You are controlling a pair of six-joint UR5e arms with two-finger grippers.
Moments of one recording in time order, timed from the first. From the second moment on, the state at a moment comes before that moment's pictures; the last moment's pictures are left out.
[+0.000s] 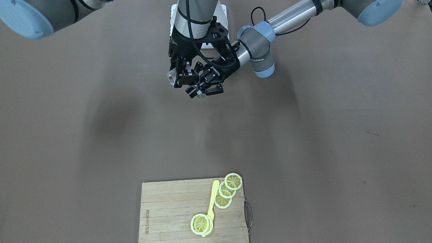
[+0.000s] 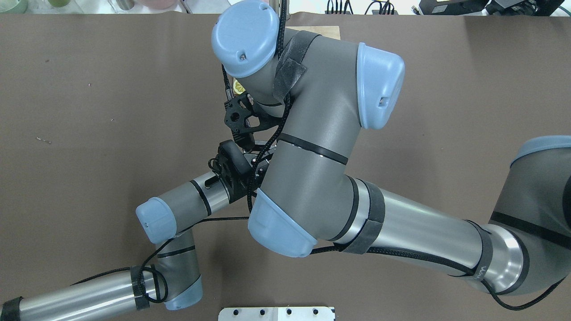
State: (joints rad) left arm -0.33 -2.19 -1.32 -3.19 -1.28 -0.32; right arm 0.56 -0.53 1.73 -2.32 1.72 -0.77
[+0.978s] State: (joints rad) left arm -0.33 -2.19 -1.32 -3.19 -1.28 -0.32; right arm 0.55 -0.51 1.73 -2.40 1.67 -0.76
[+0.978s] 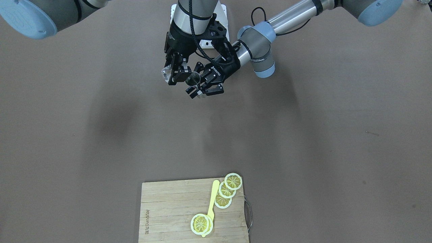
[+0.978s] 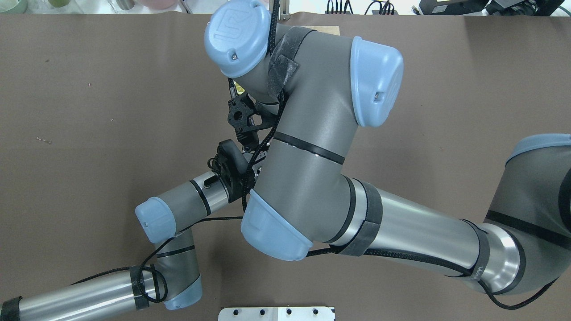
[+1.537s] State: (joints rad) left arm -0.33 -2.18 -1.32 -3.19 -1.28 -0.32; right arm 0.55 -0.49 1.72 -2.41 1.66 -0.76
